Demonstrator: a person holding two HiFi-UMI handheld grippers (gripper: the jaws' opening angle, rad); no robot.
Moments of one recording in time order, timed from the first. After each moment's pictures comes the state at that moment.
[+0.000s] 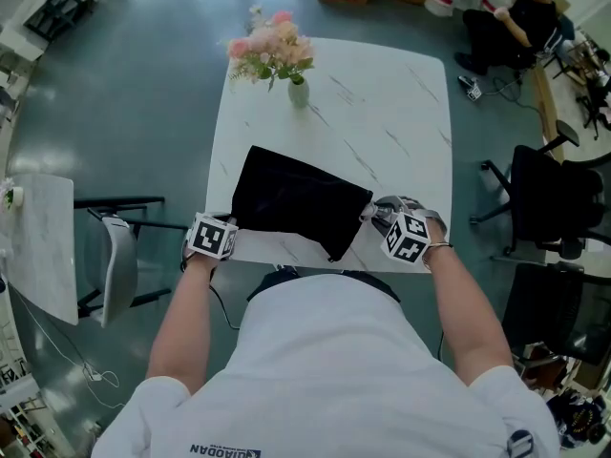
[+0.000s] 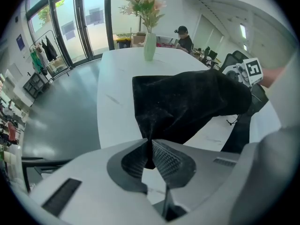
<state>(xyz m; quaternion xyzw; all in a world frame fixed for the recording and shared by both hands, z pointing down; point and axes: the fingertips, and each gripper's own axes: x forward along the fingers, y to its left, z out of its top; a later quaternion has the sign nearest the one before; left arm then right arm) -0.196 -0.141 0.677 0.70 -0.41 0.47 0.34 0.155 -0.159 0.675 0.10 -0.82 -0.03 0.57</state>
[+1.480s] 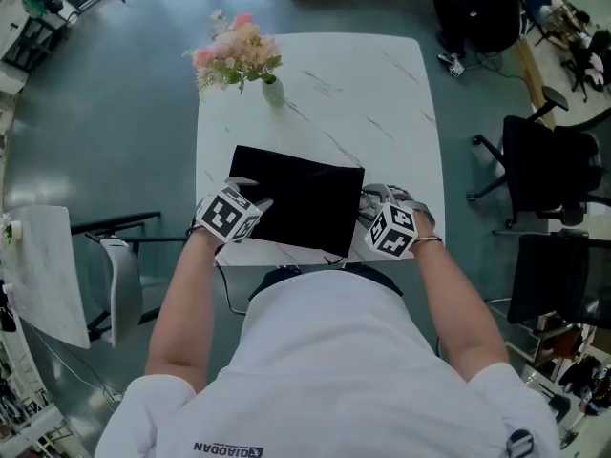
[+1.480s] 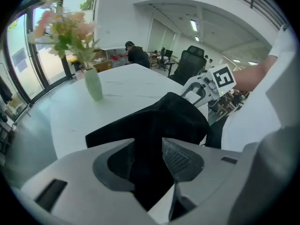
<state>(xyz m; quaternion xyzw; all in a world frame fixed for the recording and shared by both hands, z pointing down) -0.064 -0.198 0.605 0.83 -0.22 0.47 0.22 0.137 -0.157 0.655 0.17 -0.82 0.01 0.54</state>
